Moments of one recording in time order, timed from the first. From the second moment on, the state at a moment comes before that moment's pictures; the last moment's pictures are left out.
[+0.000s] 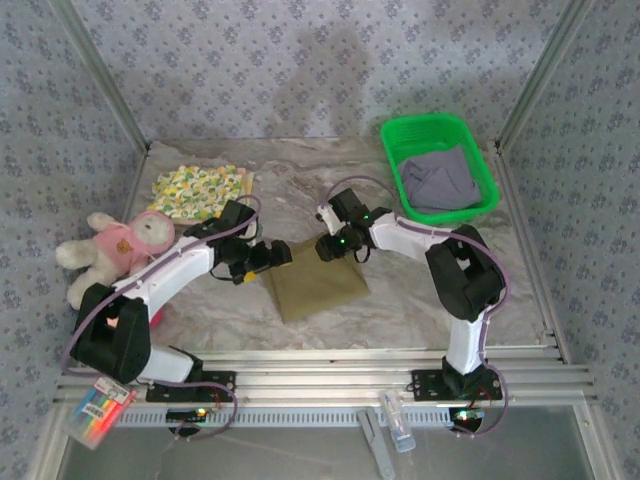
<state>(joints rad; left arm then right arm) -0.44 1.40 0.93 -0.68 0.34 -0.70 0.64 1.88 1.25 -0.43 -0.20 0.08</state>
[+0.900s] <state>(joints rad) -0.47 1.42 0.96 -0.51 0.39 -0.87 0.66 1.74 1.16 -0.28 -0.25 0.07</state>
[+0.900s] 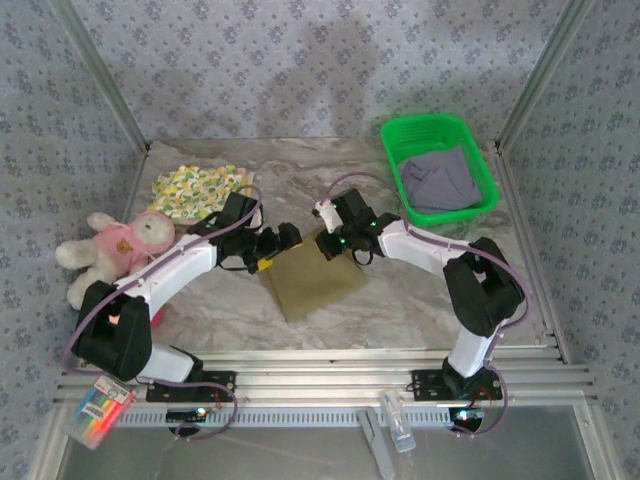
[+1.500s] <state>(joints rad) -0.51 1.65 0.97 -0.38 0.30 -0.98 0.62 2.00 1.31 -0.24 -0.29 0.19</state>
